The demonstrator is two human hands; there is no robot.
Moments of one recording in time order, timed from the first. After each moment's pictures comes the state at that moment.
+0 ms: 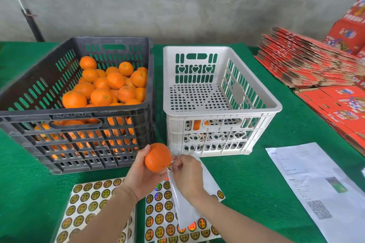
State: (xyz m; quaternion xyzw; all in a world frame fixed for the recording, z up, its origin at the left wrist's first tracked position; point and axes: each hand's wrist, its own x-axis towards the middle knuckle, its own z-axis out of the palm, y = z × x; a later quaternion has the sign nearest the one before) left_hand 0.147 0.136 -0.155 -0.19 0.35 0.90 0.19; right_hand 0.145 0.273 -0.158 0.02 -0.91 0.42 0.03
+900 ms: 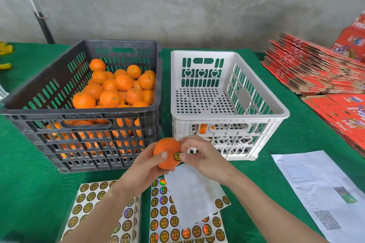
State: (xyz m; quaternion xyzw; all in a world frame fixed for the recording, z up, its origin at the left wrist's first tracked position) left_hand 0.159 0.124 -0.110 -0.04 0.59 0.79 0.17; right_hand 0.139 0.309 -0.054 0.22 -0.81 0.53 -0.14
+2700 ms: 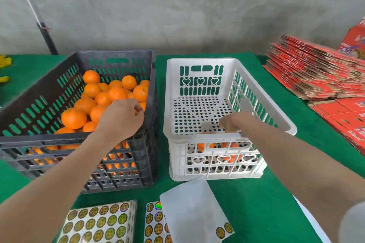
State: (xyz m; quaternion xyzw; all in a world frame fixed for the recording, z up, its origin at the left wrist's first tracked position) left_hand 0.040 0.099 -0.008 -0.03 0.97 0.17 -0.17; right_hand -0.070 0.388 -0.056 0.09 -0.94 -0.13 -0.28
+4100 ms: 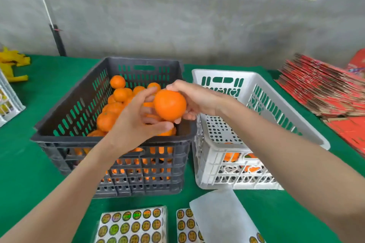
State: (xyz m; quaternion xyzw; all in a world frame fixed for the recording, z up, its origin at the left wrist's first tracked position) left_hand 0.103 0.017 0.028 0.10 0.80 0.58 -0.12; right_hand -0.005 0.175 0.068 0.27 -0.78 0.46 -0.32
